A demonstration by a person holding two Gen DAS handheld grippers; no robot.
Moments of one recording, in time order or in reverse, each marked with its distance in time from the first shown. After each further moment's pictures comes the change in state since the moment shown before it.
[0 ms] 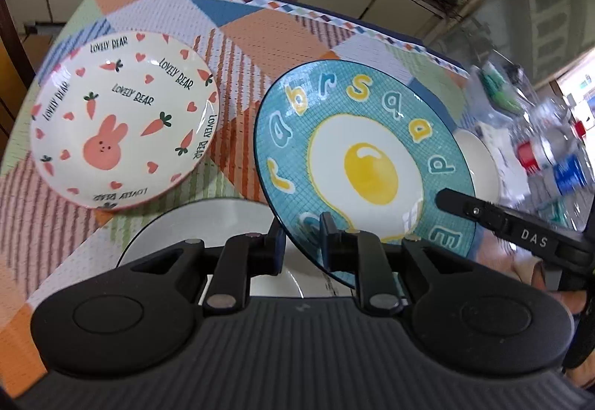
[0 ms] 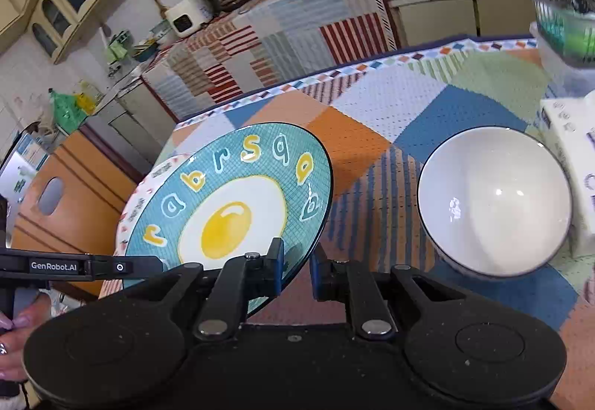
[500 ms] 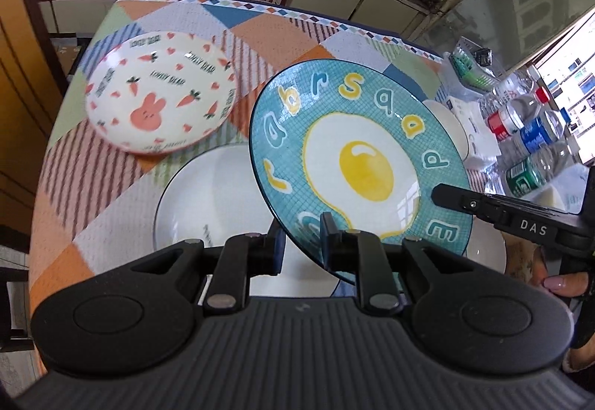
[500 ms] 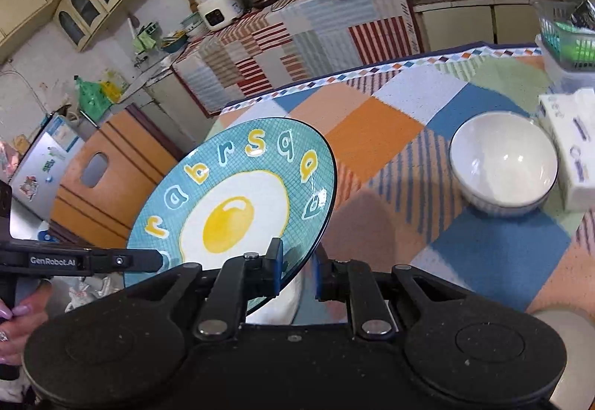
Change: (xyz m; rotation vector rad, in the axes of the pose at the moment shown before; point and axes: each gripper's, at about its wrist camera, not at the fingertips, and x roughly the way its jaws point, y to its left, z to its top) left arm -0.085 0.002 -0.059 0.036 -0.019 -0.001; right arm -0.057 0.048 -0.038 -0.029 0.015 0.056
